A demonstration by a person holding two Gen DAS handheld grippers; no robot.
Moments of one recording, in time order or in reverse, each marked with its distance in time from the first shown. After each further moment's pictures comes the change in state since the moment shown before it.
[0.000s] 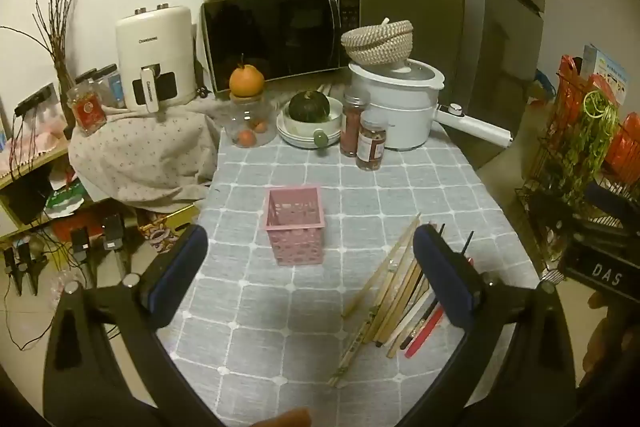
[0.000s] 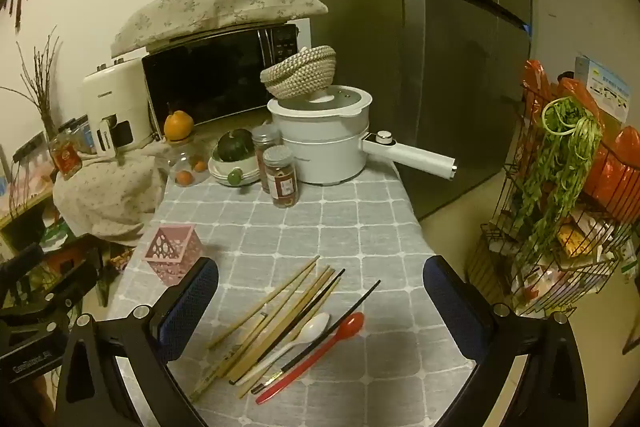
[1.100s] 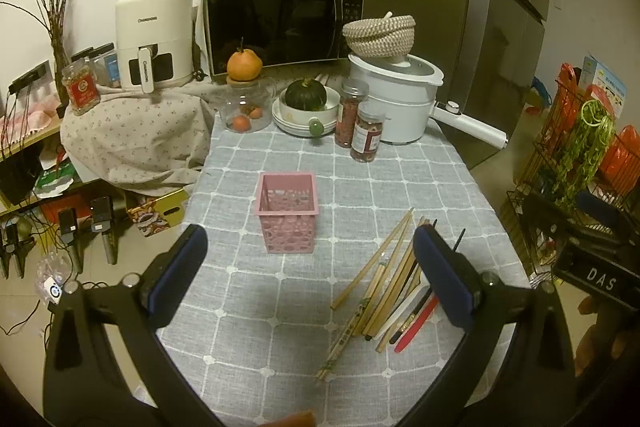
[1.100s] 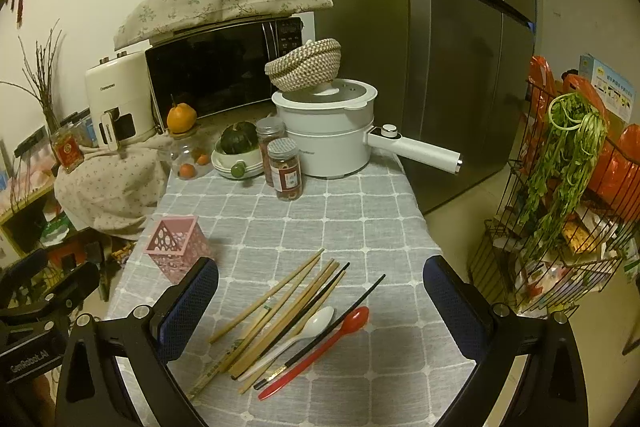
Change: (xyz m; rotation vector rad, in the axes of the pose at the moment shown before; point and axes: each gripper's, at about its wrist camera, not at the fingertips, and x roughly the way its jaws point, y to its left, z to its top) left arm 0.002 0.005 -0.006 -0.042 0.032 -0.029; right arm 0.003 0.004 0.001 0.009 0.030 0.023
